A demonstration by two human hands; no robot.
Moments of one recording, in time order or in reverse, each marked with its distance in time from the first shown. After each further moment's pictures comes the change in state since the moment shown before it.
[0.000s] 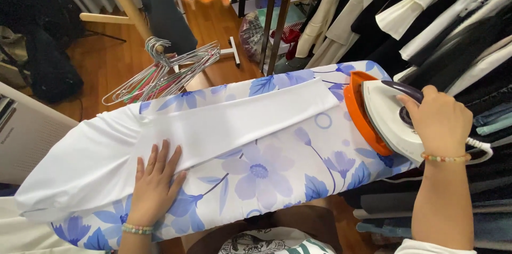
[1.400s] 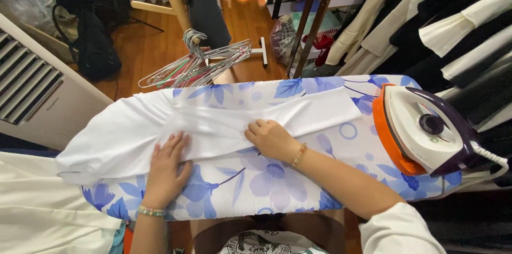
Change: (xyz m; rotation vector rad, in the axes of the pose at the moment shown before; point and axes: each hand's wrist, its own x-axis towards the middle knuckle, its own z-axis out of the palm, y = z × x) left_hand -0.011 -0.002 -0.016 -0.283 0.104 -0.139; right_hand -0.082 -0.339 -0.027 0.675 0.643 -1.381
